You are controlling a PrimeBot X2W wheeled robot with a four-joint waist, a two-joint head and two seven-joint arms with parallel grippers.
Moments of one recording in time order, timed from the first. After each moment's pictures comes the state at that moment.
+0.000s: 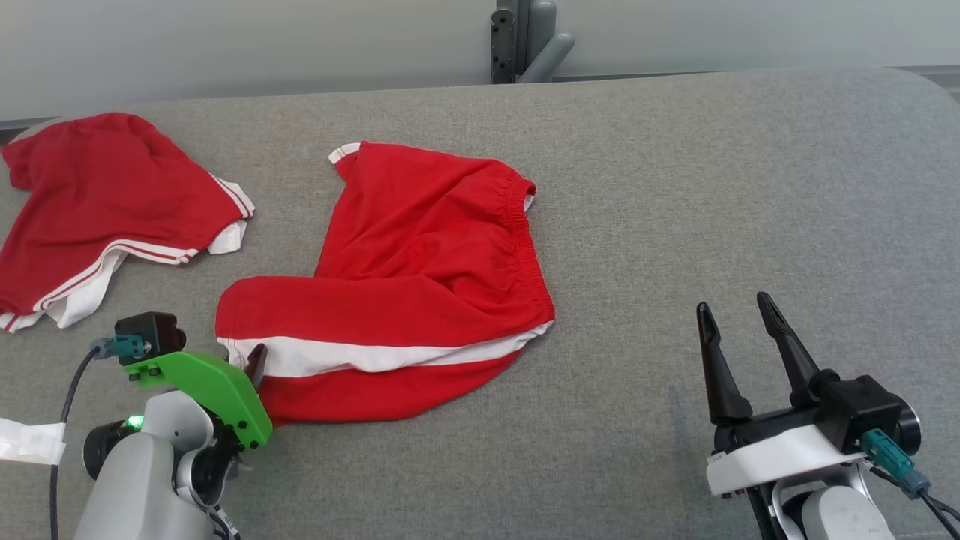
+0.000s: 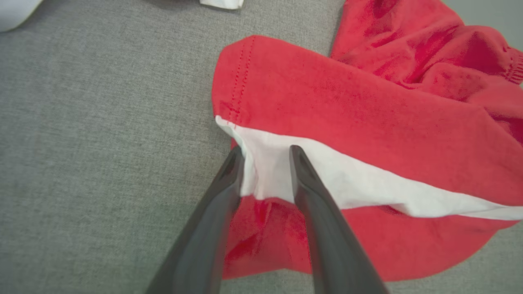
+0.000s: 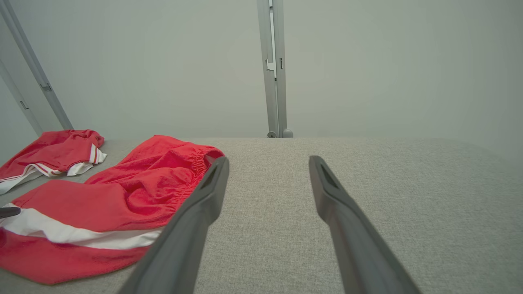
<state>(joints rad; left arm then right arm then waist) -0.38 0.16 -0.04 0.60 -0.51 -0.13 0.33 -0.02 -0.05 0.06 0.04 0.12 0.13 -0.26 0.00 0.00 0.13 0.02</state>
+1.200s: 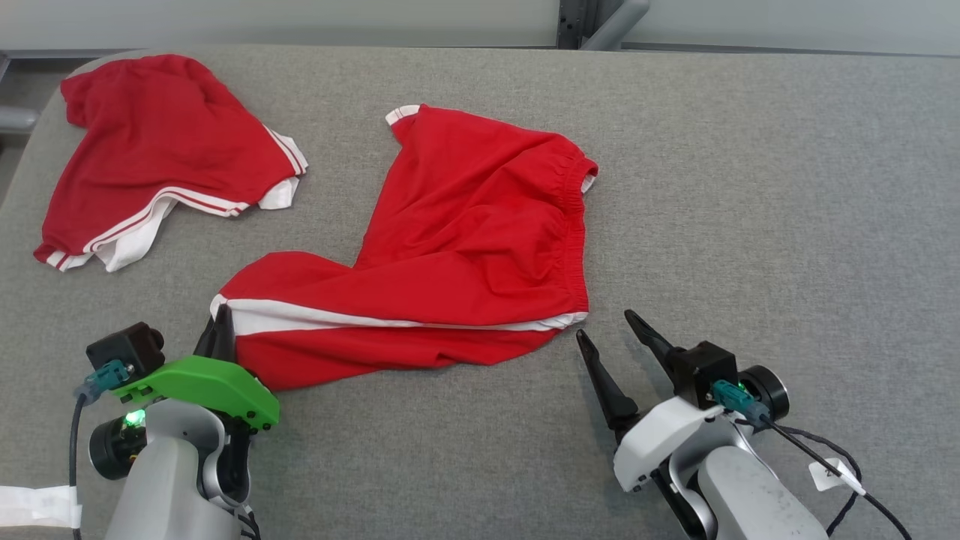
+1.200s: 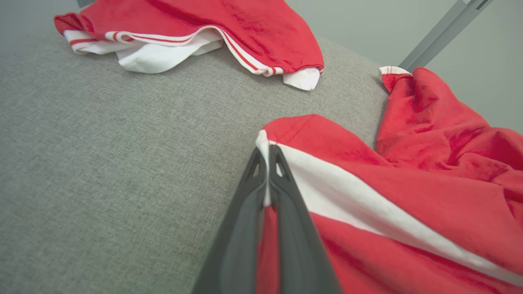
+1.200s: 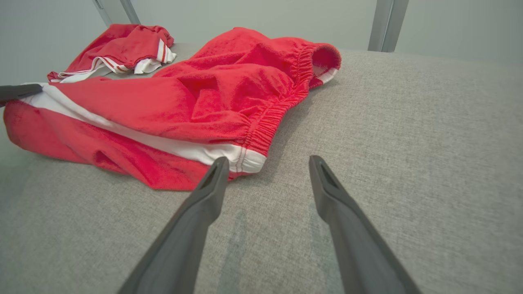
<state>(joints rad) -0.37 0.10 -0.01 0.60 -0.51 -0.05 -0.05 -0.28 -0.05 0.32 0.48 0.15 0.13 -0.26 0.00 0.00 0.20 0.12</state>
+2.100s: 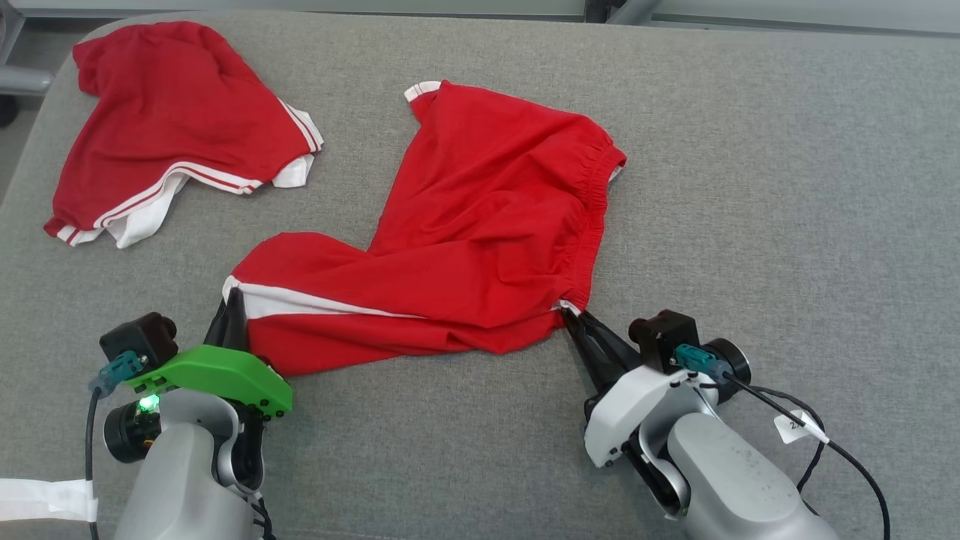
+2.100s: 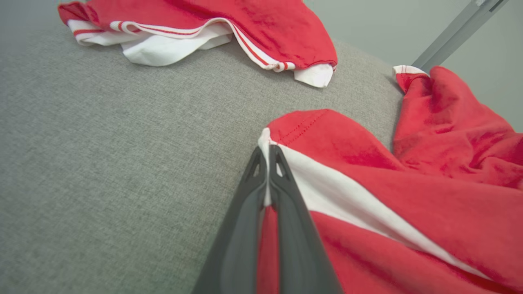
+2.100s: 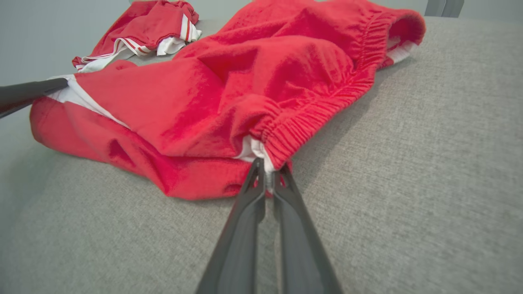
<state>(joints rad) -0.43 0.08 -0.04 0.69 -0.52 -0.06 -0.14 -0.45 -0.05 0.49 0.66 0.31 0.13 -0.26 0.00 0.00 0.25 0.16</state>
